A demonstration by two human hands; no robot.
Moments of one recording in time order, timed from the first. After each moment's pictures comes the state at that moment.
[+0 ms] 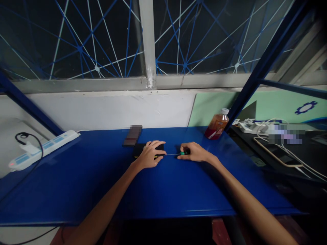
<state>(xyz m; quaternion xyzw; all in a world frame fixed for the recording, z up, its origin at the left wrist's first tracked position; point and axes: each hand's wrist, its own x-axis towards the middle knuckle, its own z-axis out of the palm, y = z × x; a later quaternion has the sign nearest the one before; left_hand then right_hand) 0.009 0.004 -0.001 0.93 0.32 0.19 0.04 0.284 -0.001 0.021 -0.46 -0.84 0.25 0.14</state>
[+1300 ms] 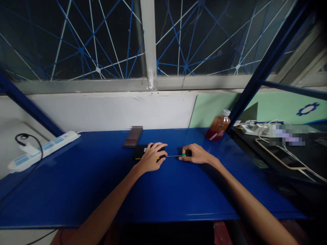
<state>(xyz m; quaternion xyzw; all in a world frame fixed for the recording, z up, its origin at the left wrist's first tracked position) 0.017 -0.003 0.000 0.92 0.33 0.19 0.04 0.284 0.000 0.019 -0.49 -0.83 0.23 0.12</state>
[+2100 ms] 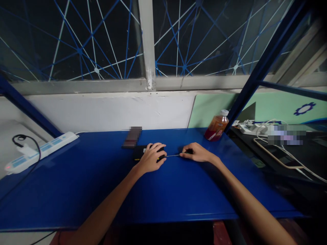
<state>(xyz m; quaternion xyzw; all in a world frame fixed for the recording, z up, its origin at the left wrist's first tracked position) 0.020 -0.003 -0.003 0.92 0.34 0.21 0.03 0.292 0.004 0.023 -0.46 -0.84 0.26 0.13</state>
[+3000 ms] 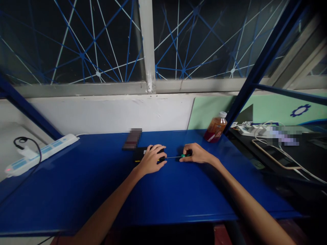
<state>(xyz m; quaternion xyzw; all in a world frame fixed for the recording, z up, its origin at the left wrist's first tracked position) 0.019 -0.005 0.000 0.92 0.34 0.20 0.02 0.290 0.002 0.023 -0.47 -0.83 0.23 0.17</state>
